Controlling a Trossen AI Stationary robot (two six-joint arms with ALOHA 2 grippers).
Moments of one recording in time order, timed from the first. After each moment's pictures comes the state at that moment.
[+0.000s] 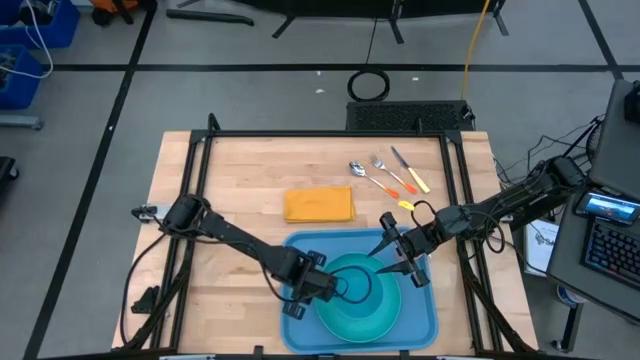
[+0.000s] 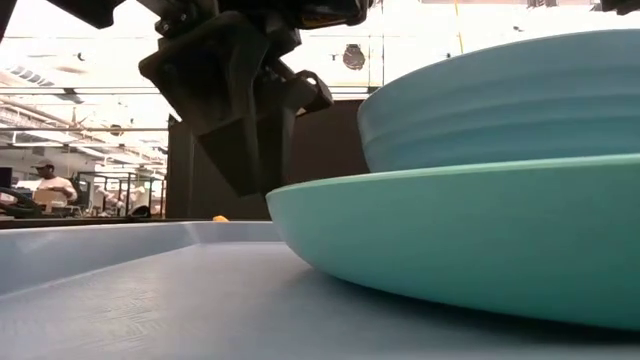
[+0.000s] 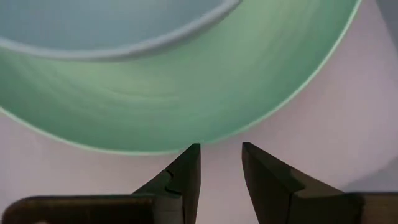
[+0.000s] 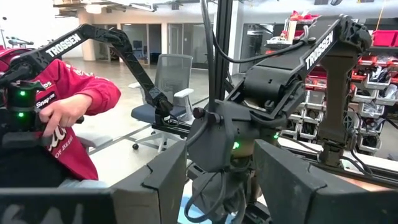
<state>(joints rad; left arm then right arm) -0.40 2.08 1.60 -0.77 0.05 -0.01 0.39 1.09 0.54 0.61 -0.07 -0.02</state>
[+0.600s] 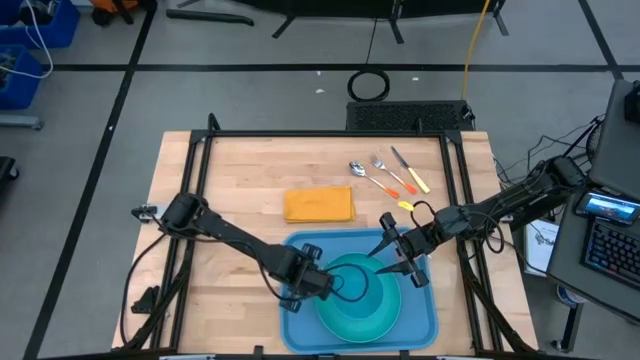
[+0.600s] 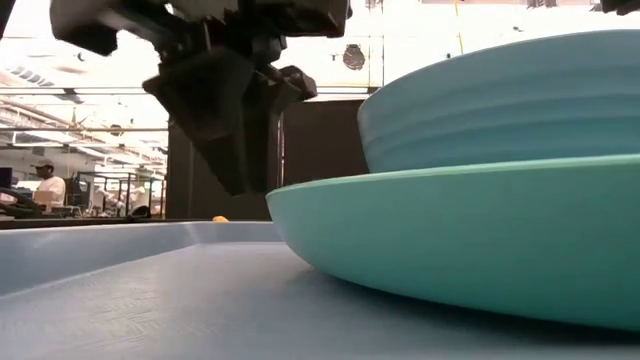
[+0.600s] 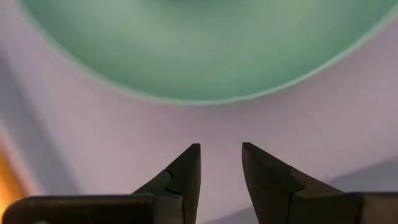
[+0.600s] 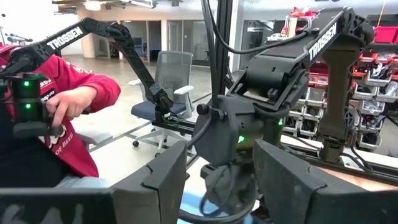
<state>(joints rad) -0.40 2.06 1.60 -0.90 -0.10 0.00 0.39 1.09 0.54 0.60 -0.07 -0.02</state>
